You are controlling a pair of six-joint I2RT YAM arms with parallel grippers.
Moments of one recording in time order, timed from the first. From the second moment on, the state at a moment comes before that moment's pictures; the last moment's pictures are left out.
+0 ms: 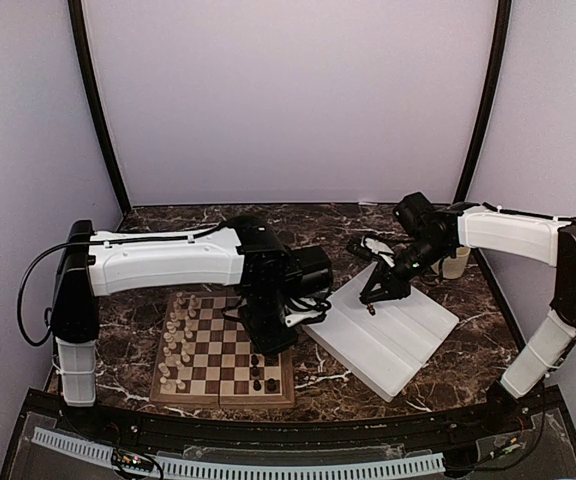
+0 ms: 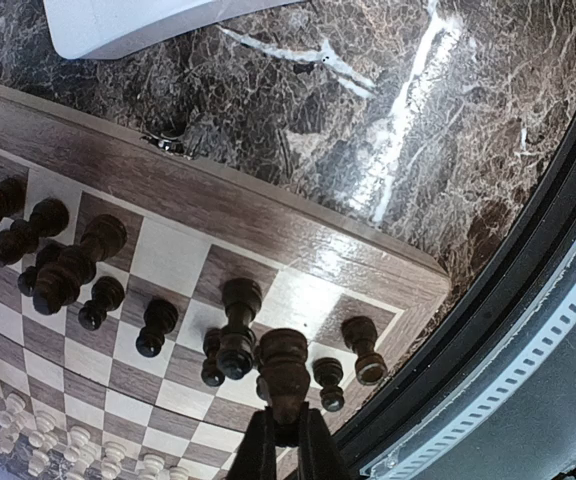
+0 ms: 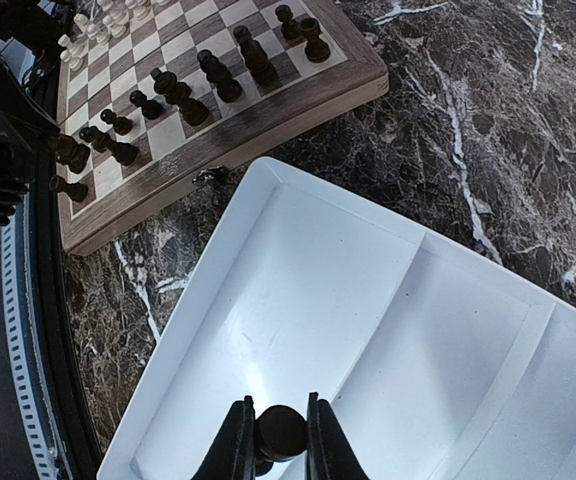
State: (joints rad) left arm -1.16 2.01 1.79 -1.34 0.02 -0.10; right arm 0.50 1.61 1.16 -0.77 -0.64 -0.57
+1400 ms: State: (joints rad) left arm -1.21 2.05 1.80 -1.36 -0.02 -0.09; right arm 0.50 1.61 1.14 -0.77 -0.64 -0.57
